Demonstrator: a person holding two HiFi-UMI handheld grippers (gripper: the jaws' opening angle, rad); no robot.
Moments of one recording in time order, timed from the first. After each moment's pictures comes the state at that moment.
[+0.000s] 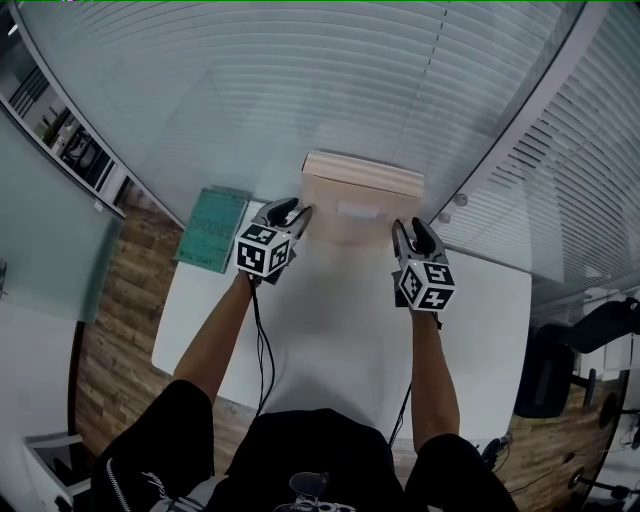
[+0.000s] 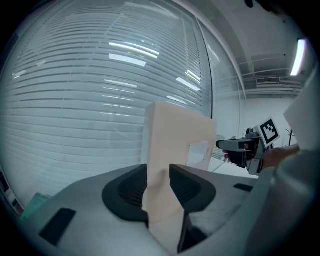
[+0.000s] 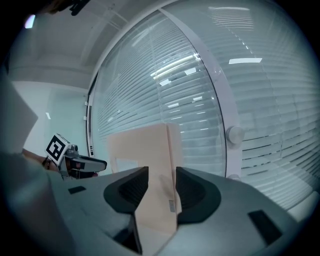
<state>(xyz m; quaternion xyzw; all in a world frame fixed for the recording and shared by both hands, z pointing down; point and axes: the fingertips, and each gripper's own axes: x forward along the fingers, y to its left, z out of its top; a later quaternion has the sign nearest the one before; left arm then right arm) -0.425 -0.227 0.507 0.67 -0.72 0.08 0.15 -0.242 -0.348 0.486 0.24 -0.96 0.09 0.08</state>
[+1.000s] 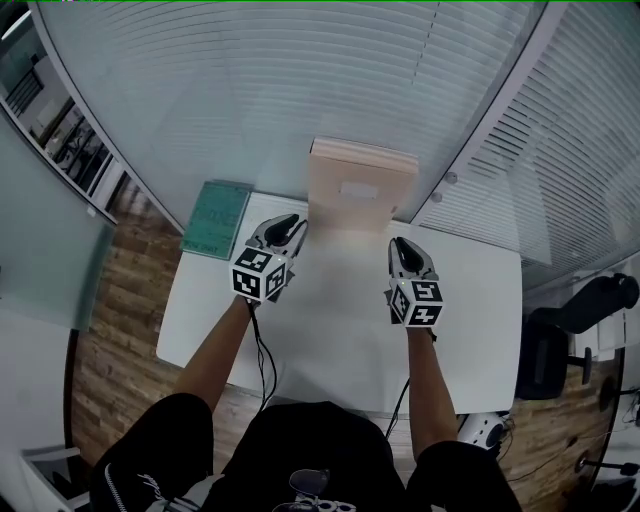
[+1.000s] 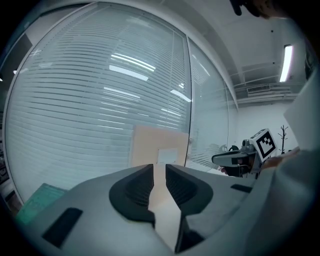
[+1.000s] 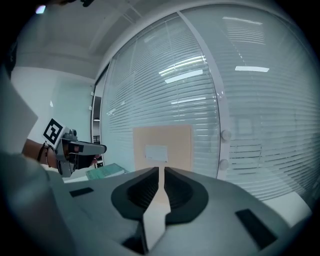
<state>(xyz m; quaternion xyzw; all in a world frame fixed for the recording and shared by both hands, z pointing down) -0.364 -0.133 0.474 0.69 -0.71 0.03 0.11 -0.190 -0.243 0.488 0.25 -0.96 0.05 0.12</state>
